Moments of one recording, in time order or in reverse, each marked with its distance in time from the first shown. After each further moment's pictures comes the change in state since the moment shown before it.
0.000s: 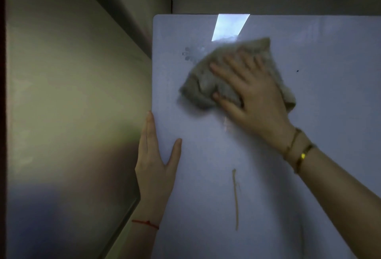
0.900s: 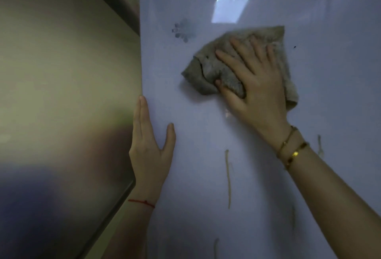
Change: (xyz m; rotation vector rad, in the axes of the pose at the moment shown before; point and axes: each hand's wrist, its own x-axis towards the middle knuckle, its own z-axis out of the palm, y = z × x) left_hand -0.008 -0.001 0.005 0.090 0.041 0.077; right_hand -0.031 0.001 0.011 -0.013 0.141 0.108
